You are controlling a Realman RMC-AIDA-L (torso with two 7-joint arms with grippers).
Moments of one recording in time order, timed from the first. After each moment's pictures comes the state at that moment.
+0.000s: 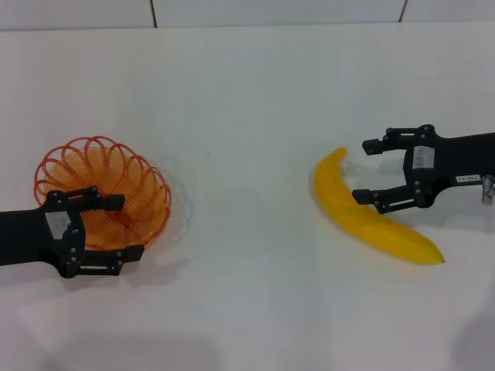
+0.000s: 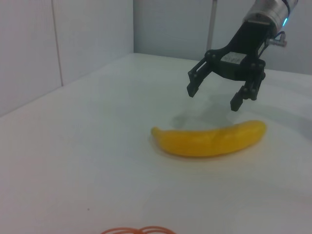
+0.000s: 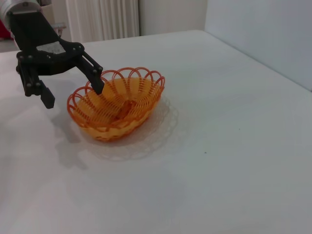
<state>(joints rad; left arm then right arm) -0.42 -2.03 0.78 0.75 2.06 1.61 -1.17 0.48 2.03 -0.73 -0.82 -2.17 -1.56 1.27</state>
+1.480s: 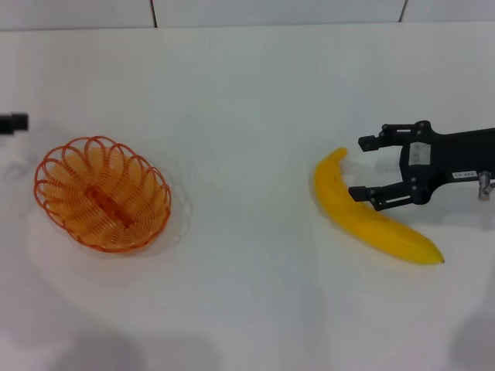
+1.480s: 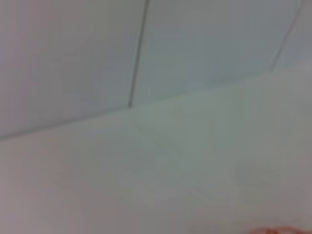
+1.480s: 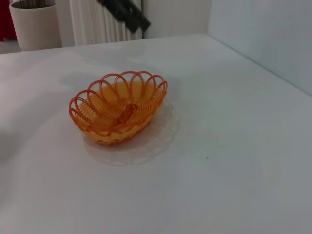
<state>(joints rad) -0.64 -1.92 0.45 0.89 2.43 1.50 -1.82 0.49 2.03 -0.73 -0.82 -2.17 -1.56 1.27</state>
